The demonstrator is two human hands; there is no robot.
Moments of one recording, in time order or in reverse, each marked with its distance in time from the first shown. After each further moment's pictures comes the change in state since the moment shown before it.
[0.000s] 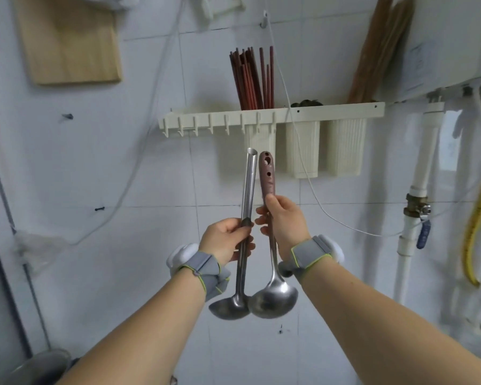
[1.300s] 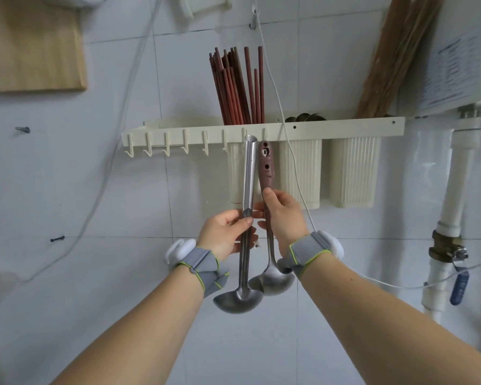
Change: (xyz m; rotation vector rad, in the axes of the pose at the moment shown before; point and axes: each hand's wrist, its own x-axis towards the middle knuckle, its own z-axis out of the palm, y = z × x) left_hand 0.125 0.016 0.034 -0.118 -0.046 0.131; right_hand 0.128 0.001 -0.015 -0.031 0.008 -0.093
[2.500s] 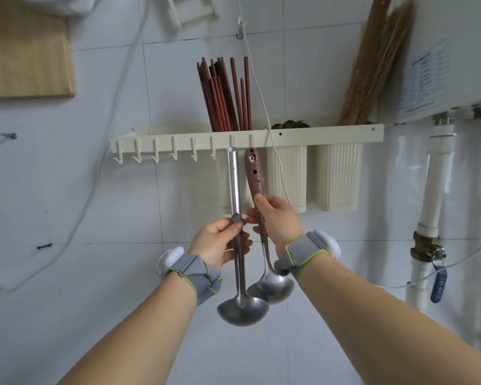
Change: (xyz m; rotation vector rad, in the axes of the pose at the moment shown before) left_hand 0.000 -0.006 0.008 -0.147 -0.013 -0.081; right_hand -0.006 -0.014 -0.013 -0.095 -0.025 0.043
